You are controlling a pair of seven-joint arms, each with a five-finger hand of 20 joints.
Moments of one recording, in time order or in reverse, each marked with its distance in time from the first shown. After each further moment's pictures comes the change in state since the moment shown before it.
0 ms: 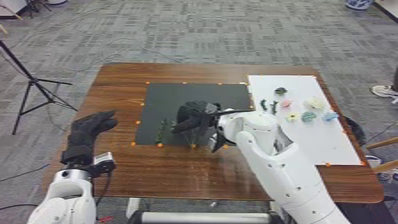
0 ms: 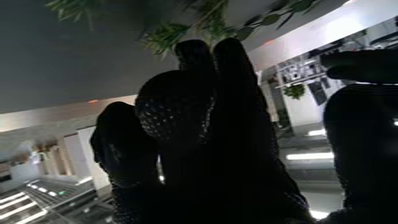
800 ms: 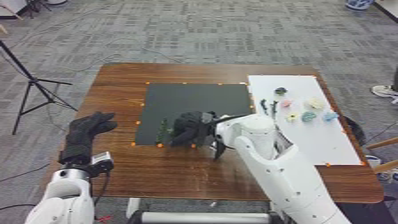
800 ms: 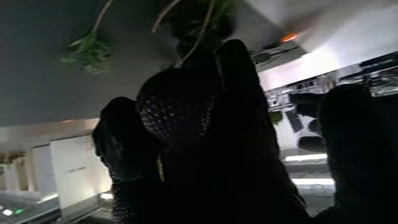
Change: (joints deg) left arm 0.4 0.2 -0.8 -0.1 0.0 0.0 -0.3; right arm -0.3 1.2 -1.8 -0.9 -3.9 -3.2 -5.6
